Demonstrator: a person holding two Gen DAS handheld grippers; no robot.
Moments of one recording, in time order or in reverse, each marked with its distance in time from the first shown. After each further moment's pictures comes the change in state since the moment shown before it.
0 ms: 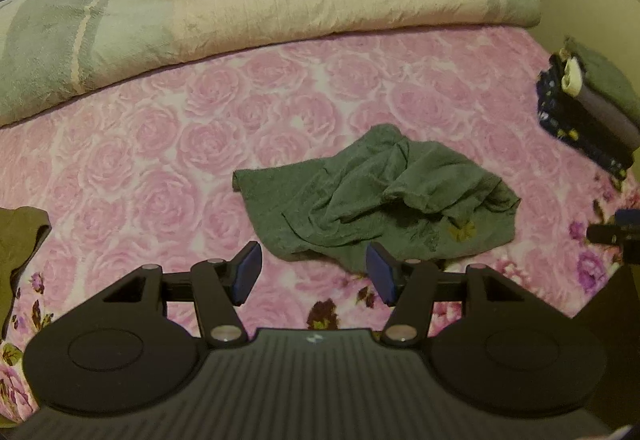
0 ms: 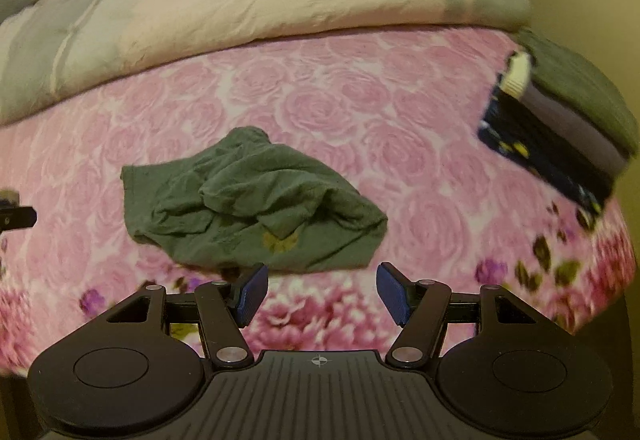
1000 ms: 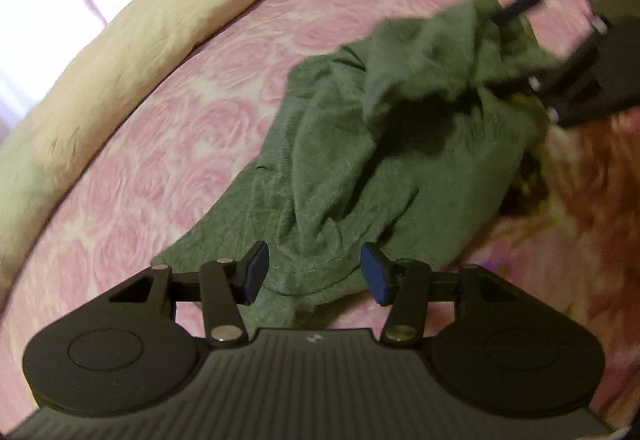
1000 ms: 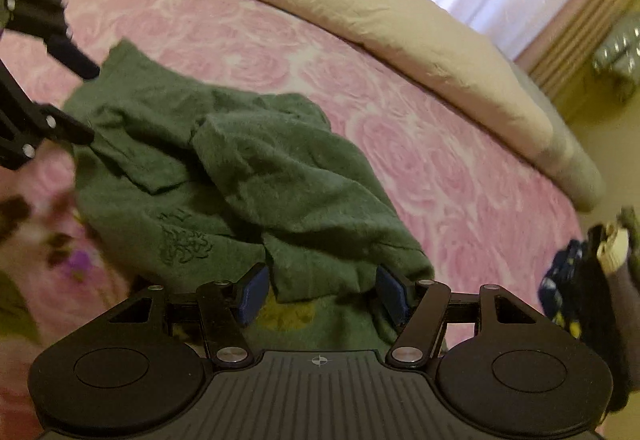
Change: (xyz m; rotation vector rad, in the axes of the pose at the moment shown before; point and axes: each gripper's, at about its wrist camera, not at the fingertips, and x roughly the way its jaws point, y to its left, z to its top) left arm 0.196 -0.028 -0.061 0.717 -0.171 -0.033; right arm 0.215 0.070 -0.041 -0.593 -0.224 -0.155
